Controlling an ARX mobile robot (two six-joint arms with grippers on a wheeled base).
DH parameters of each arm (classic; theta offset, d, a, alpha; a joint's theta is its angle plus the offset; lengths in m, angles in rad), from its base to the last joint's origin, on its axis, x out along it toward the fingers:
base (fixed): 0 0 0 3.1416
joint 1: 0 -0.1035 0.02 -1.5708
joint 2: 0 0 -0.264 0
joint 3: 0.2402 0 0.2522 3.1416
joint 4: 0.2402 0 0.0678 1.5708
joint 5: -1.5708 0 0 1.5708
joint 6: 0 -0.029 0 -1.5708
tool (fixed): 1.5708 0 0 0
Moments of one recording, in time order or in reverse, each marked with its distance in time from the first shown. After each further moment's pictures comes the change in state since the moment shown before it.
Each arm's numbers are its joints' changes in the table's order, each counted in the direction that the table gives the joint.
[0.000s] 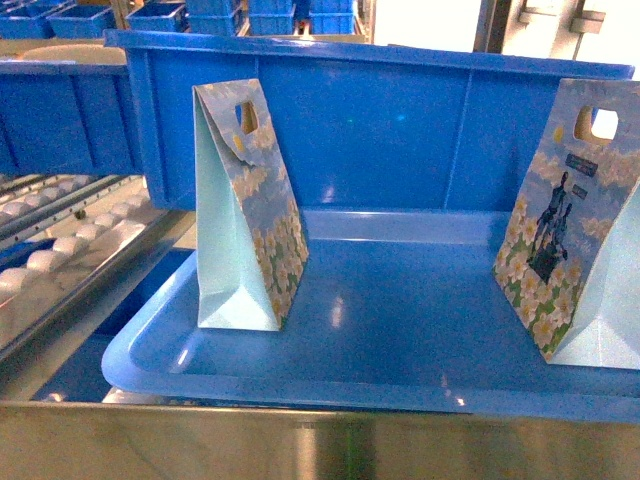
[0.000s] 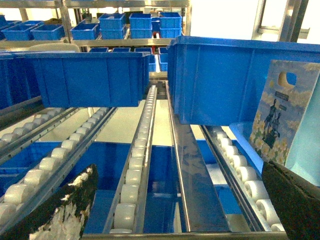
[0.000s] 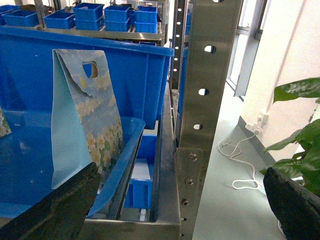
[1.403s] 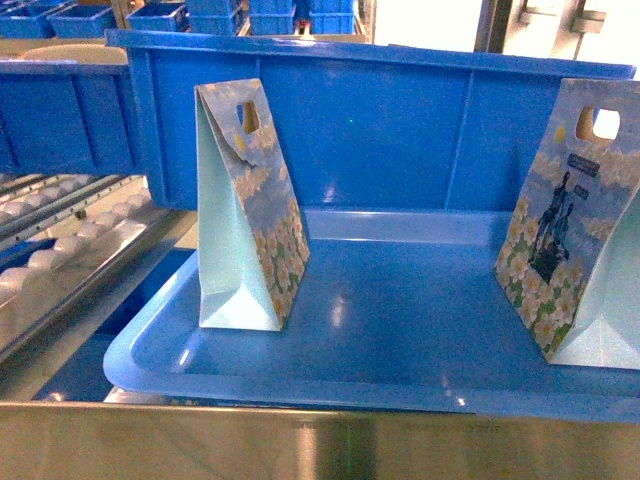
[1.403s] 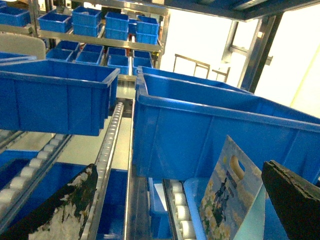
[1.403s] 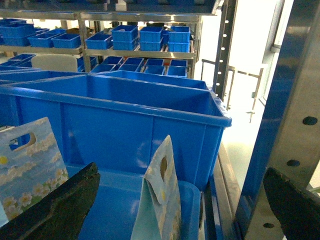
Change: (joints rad) left arm 0.154 -0.658 0.383 -0.293 0.064 0.159; right arm -0.394 -0.648 0.351 -0.361 -0.264 -0.021
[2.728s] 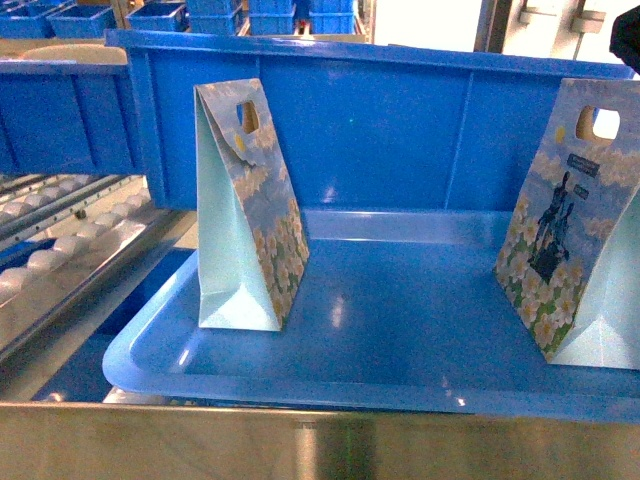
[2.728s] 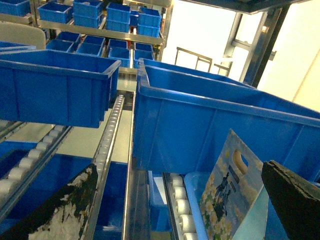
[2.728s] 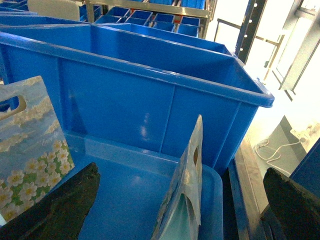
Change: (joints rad) left arm 0.000 -0.010 0.000 0.005 0.003 0.017; right arm -0.055 -0.352 0.151 -0.019 -0.002 0.022
